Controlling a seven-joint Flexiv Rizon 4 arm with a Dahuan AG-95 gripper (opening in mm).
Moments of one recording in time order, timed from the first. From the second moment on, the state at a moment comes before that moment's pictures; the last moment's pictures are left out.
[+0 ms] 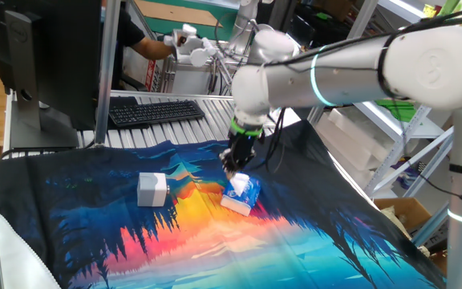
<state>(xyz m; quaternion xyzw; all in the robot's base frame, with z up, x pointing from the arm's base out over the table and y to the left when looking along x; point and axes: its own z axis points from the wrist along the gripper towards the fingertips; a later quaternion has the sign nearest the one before) 0.689 -0.031 0.101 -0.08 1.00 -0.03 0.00</state>
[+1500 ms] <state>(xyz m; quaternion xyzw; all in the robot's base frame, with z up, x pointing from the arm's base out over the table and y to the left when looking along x) 0.692 -0.043 0.242 -0.10 0.99 -0.08 -0.04</state>
